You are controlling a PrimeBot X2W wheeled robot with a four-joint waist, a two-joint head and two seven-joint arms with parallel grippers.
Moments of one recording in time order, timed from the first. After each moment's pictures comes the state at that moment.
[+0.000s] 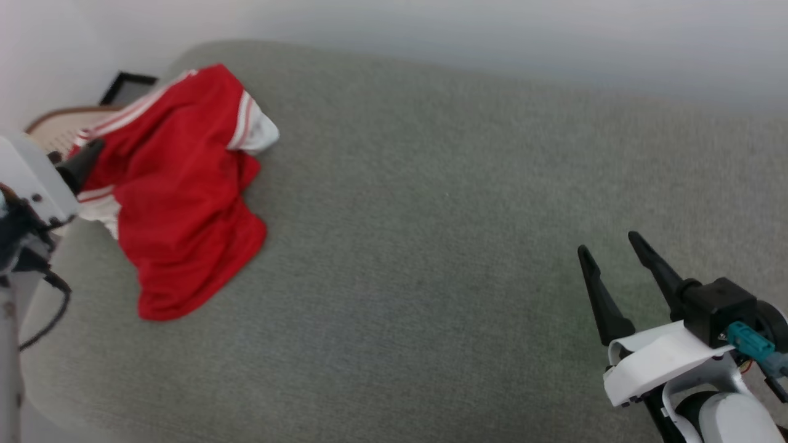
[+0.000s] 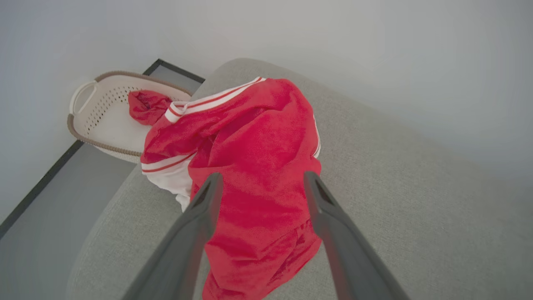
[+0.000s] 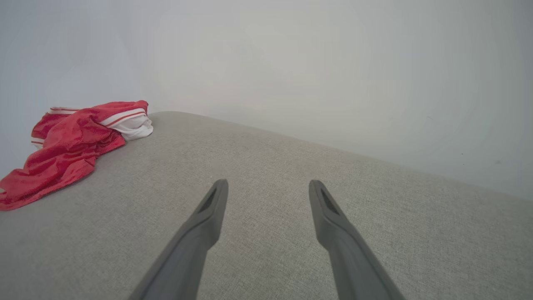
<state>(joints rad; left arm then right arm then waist) -0.74 0.50 0.09 0.47 -0.67 -0.07 0.69 -0.16 -0.14 0.13 -0.01 0.16 0.13 0.00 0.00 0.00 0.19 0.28</state>
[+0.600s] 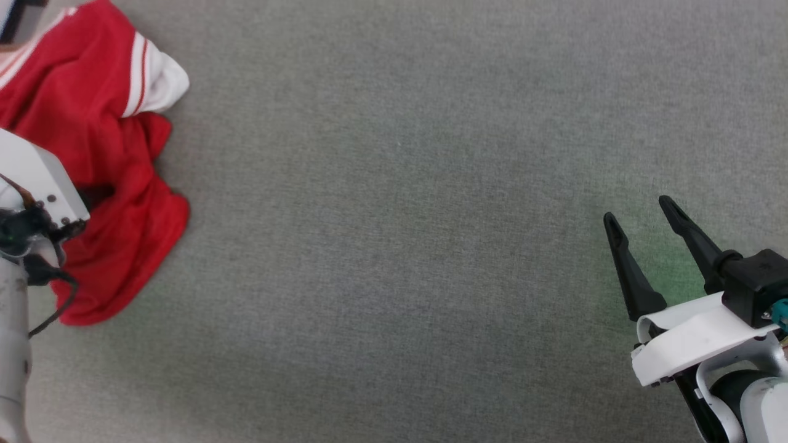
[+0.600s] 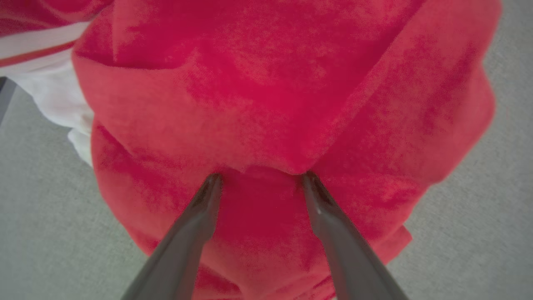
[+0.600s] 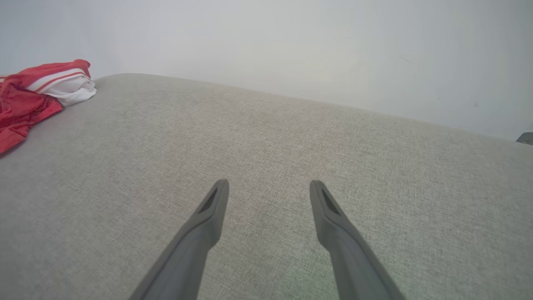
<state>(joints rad) -0.96 0.50 0.01 0.96 -0.63 -0.07 0.72 -0.18 -0.20 0.11 -0.18 0.17 0.13 0.11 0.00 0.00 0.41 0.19</state>
